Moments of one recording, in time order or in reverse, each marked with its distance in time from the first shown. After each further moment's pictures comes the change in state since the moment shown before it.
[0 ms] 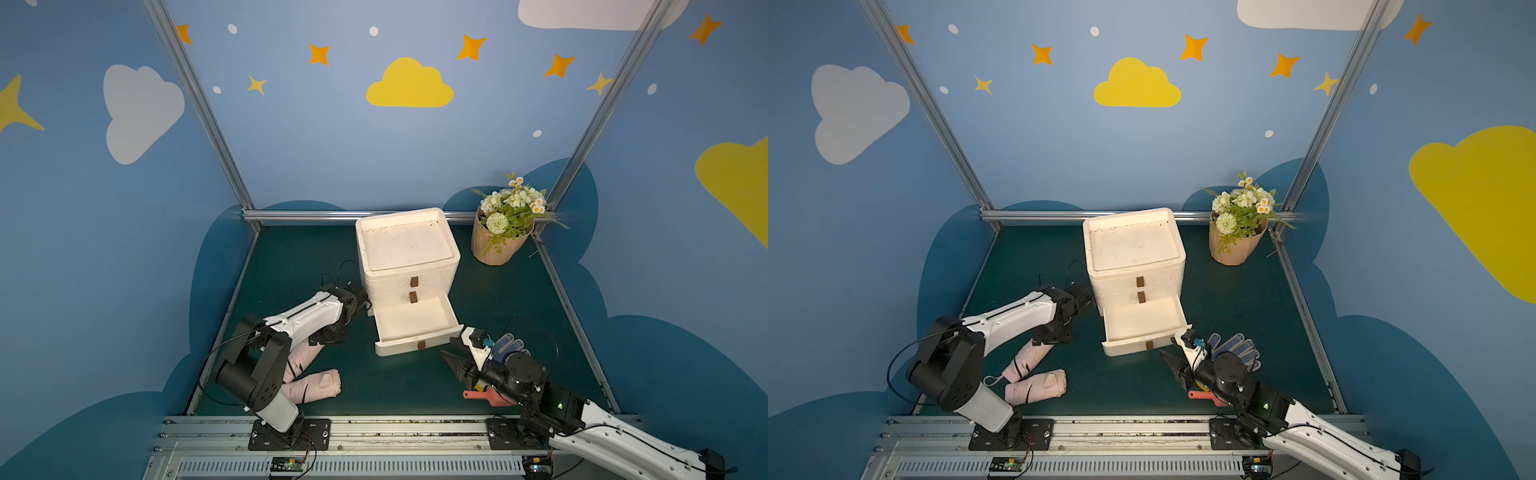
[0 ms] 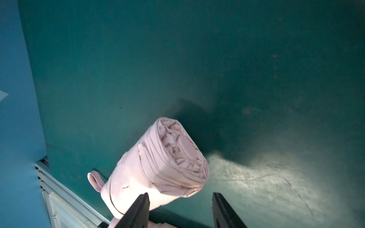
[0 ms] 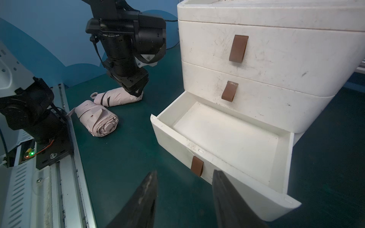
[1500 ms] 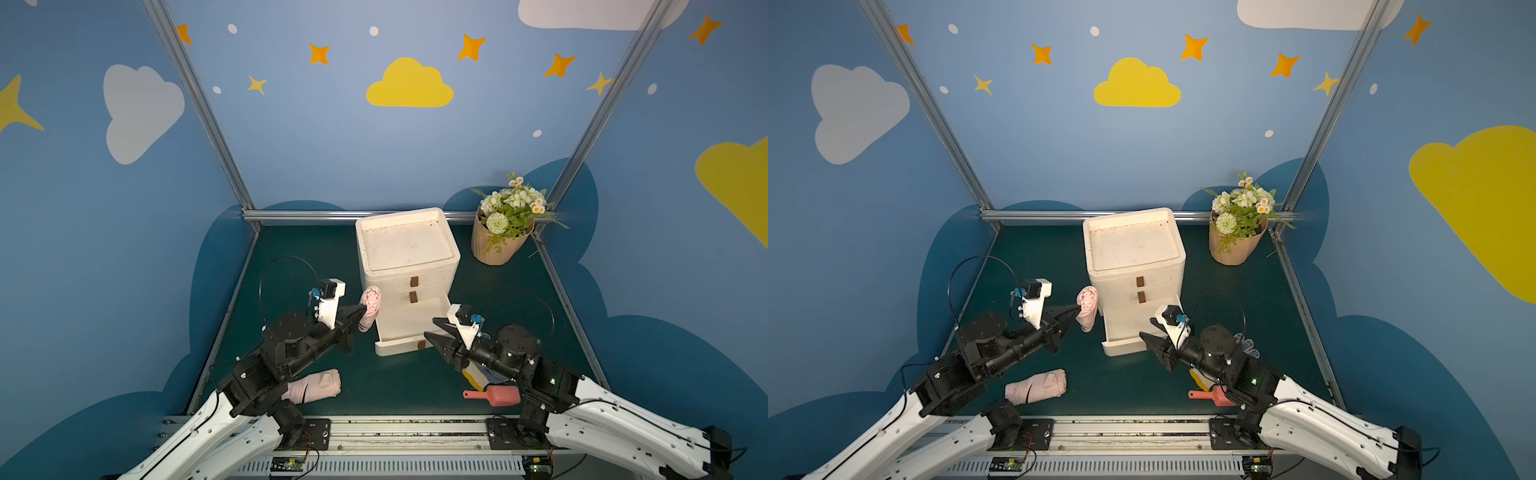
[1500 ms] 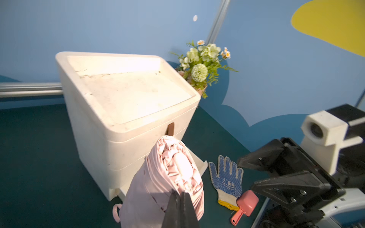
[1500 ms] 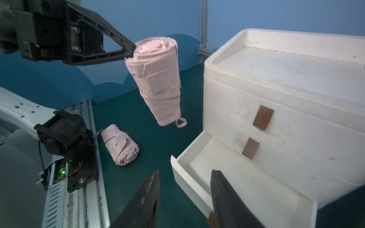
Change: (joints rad) left arm -0.300 -1.033 -0.225 0.732 0.455 0.416; right arm -0.015 0.356 0.374 0.046 -0.167 -0.061
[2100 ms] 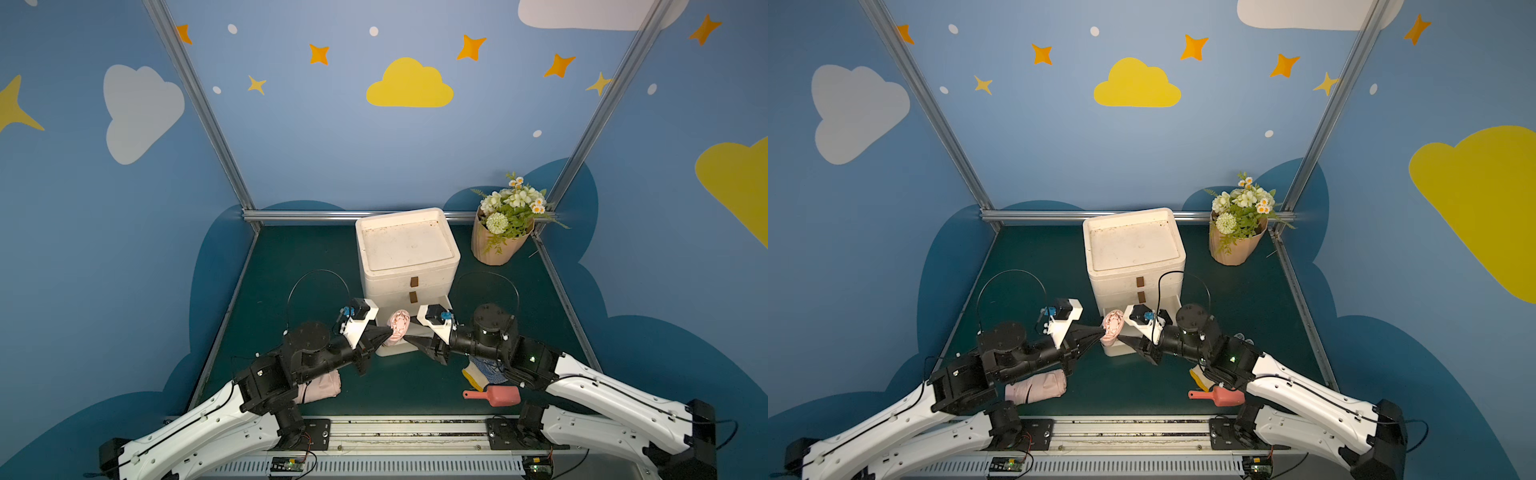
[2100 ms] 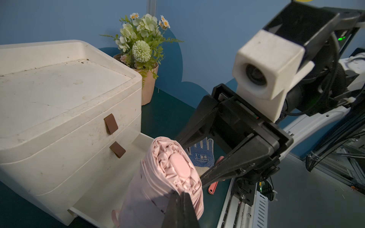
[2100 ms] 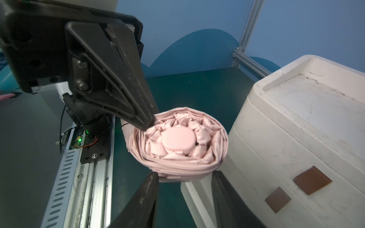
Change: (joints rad) left arm -0.217 0.061 -0.035 0.051 0.036 0.137; right arm 0.000 0.169 0.142 -0.063 -0.178 -0.247
